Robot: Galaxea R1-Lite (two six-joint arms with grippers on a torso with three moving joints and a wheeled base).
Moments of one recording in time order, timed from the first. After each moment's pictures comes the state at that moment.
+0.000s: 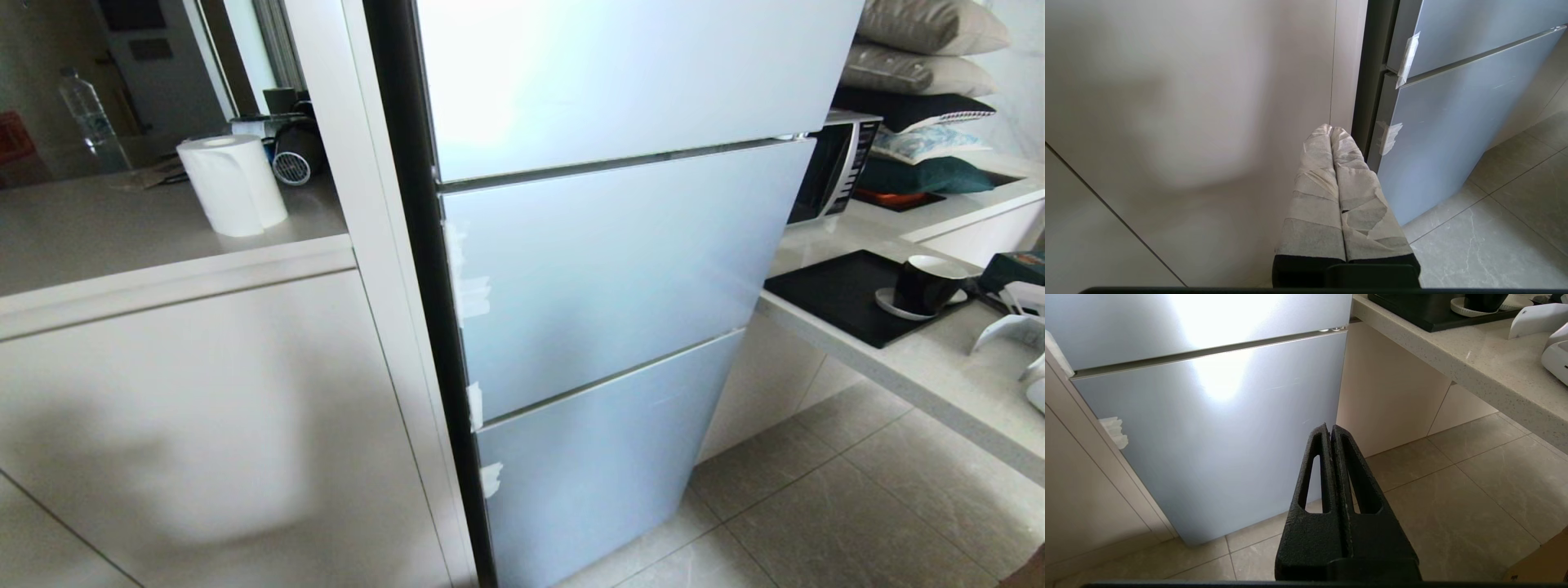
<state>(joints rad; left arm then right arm) 0.00 0.00 0.00 0.00 0.00 0.01 0.00 0.00 0.00 0.00 0.00 0.00</state>
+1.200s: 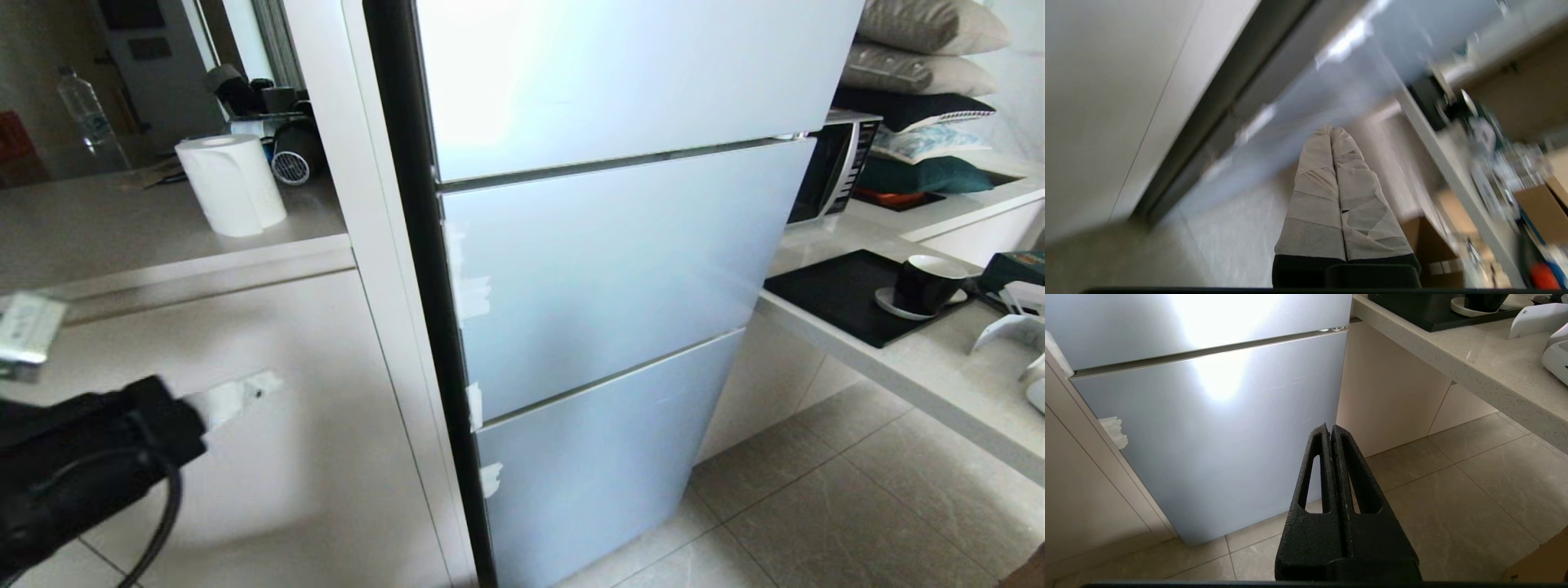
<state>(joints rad) -0.23 1.17 -0.44 -0.61 -0.13 -0.57 0.00 0.00 0.00 0.00 0.00 0.00</state>
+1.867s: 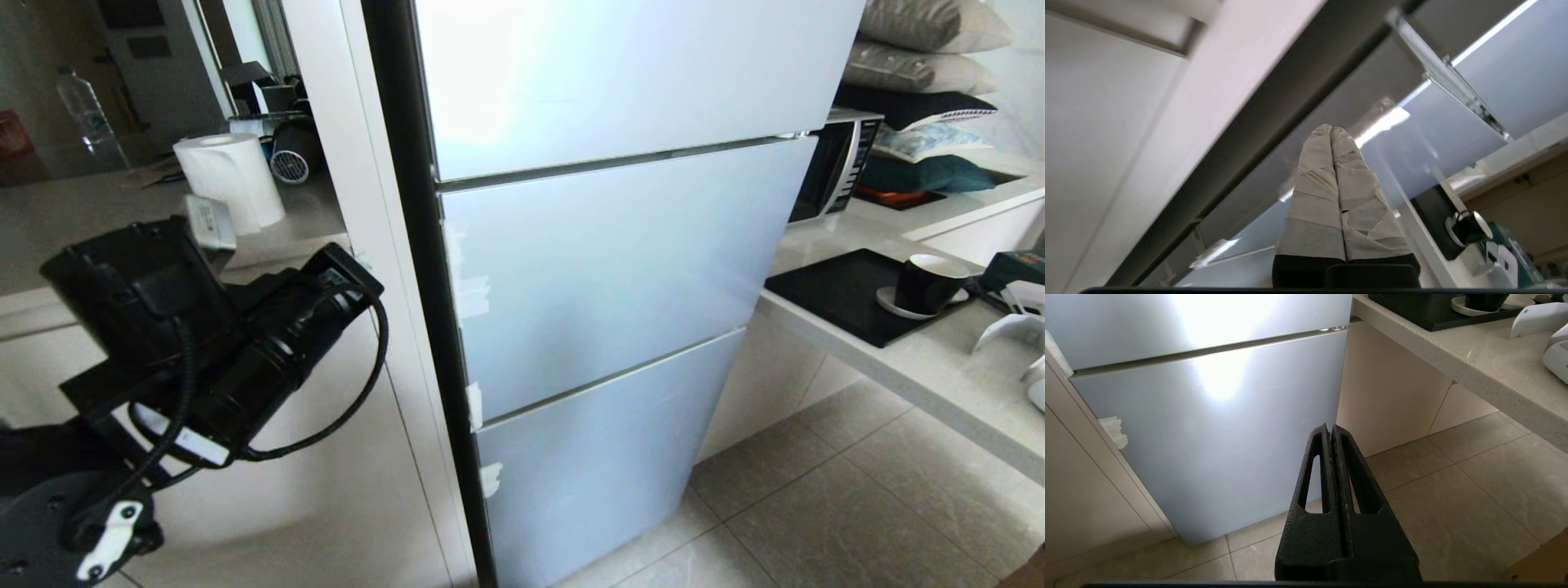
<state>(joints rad) -0.51 1.60 -0.71 -1.02 0.39 -0.58 0.00 0.00 0.00 0.00 0.00 0.00</state>
